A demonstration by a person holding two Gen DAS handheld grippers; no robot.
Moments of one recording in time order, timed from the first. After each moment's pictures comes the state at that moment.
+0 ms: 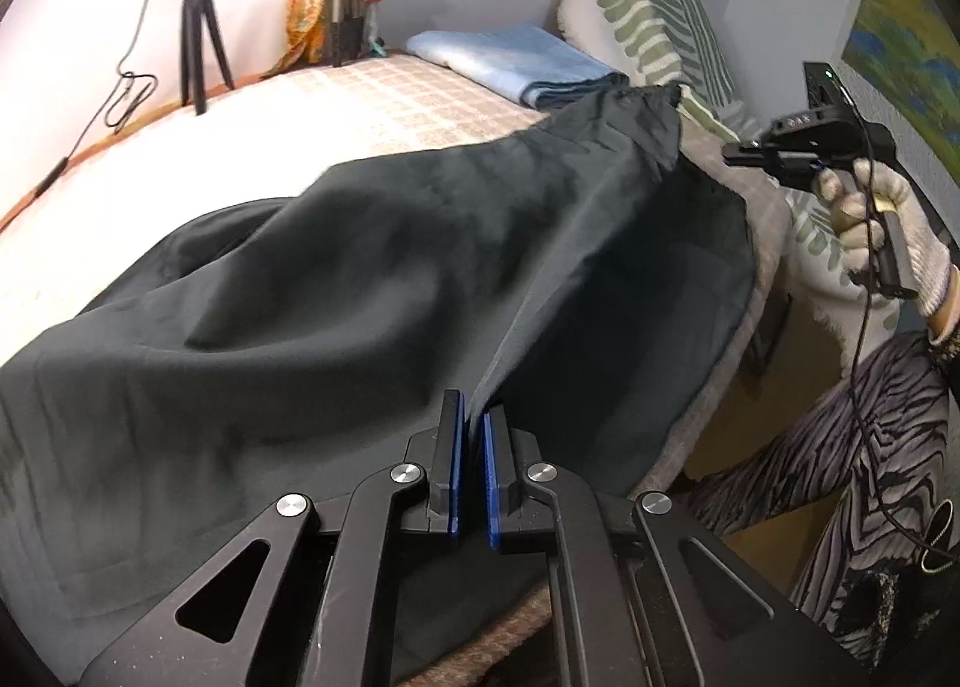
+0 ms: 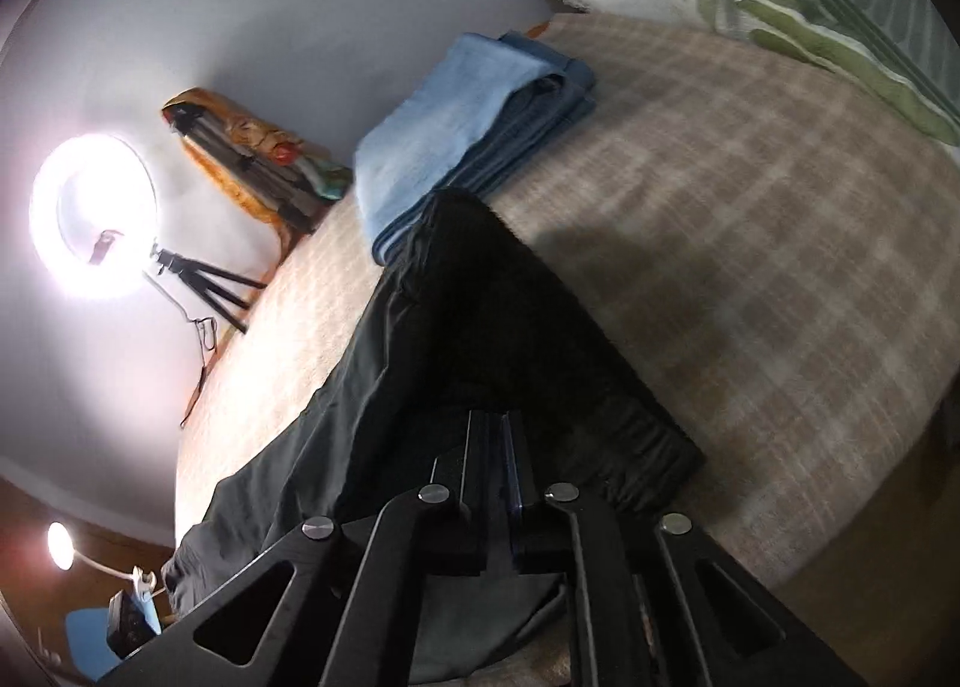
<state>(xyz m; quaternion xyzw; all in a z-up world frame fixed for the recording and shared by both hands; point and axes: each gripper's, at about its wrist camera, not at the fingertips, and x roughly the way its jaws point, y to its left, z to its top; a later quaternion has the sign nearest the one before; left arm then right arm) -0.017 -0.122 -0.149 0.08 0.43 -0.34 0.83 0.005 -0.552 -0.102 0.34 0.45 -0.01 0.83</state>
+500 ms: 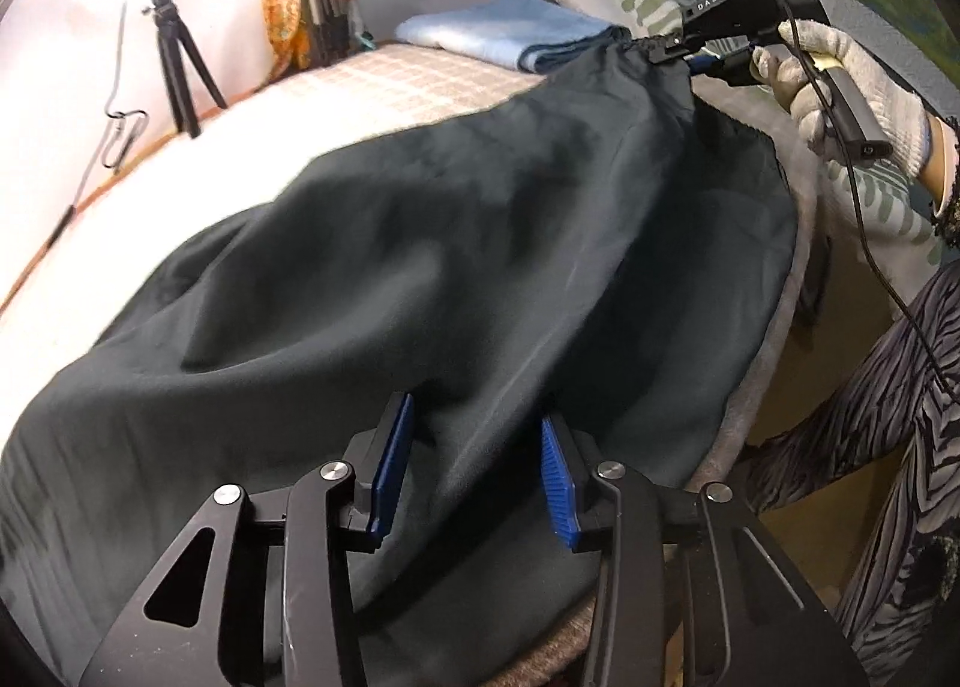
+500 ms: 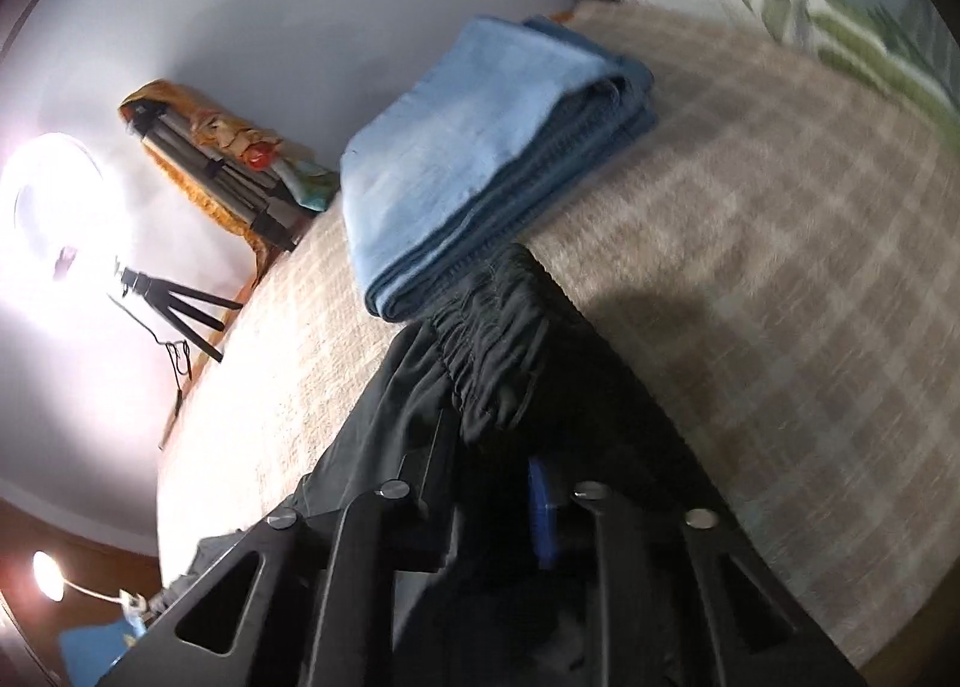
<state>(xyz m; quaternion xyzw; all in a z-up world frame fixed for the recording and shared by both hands) -0.016 -0.140 -0.169 0.16 0.42 -0.32 0.84 0.090 -0.546 -0.119 0.34 0.46 -0.03 0.82</state>
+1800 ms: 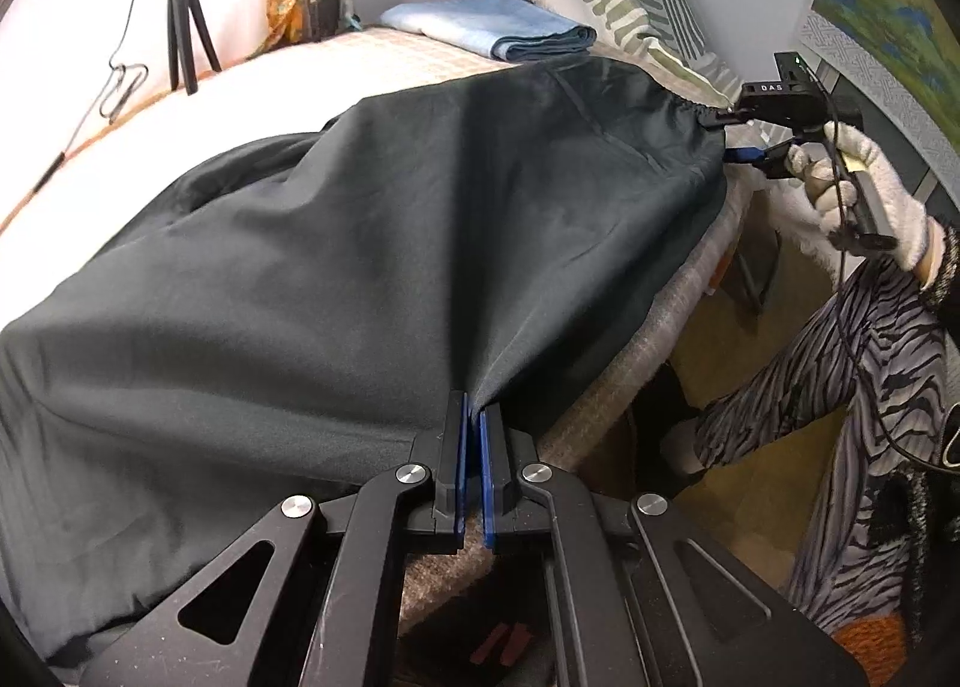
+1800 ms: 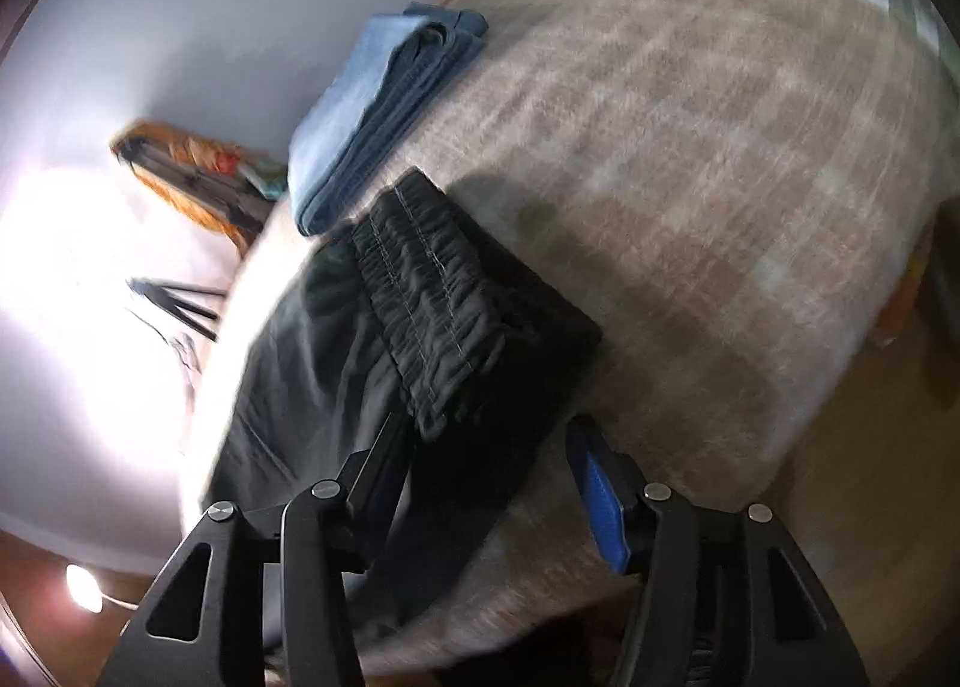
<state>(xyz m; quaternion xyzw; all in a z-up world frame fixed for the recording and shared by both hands) -0.049 -0.097 -0.165 0.11 0.44 -0.36 0.81 -0.041 -0.572 -0.158 0.42 0.45 -0.05 0.79</state>
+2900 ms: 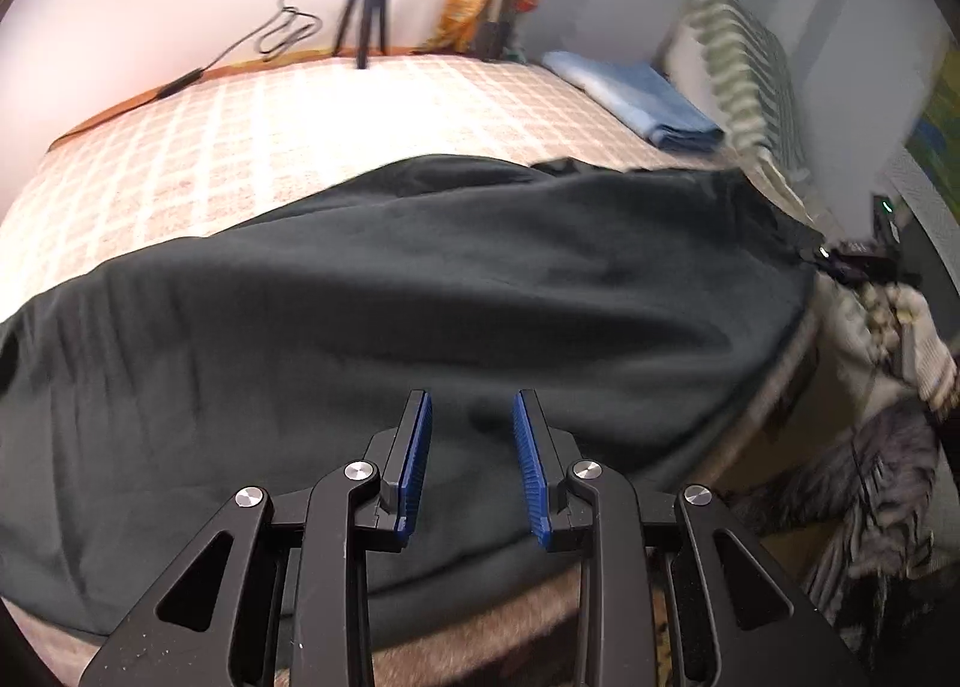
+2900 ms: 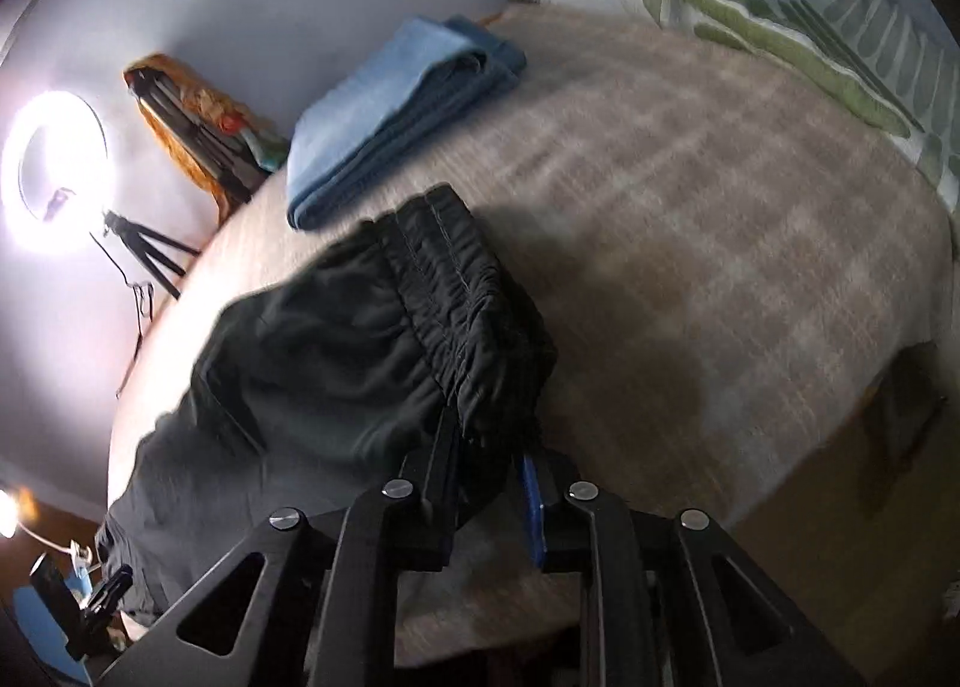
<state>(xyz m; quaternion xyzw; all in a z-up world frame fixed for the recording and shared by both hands) -0.012 -0.005 -0.145 0.01 0.45 -0.27 0.85 -0.025 -0.573 -0.137 0.27 0.47 -0.06 0.84</state>
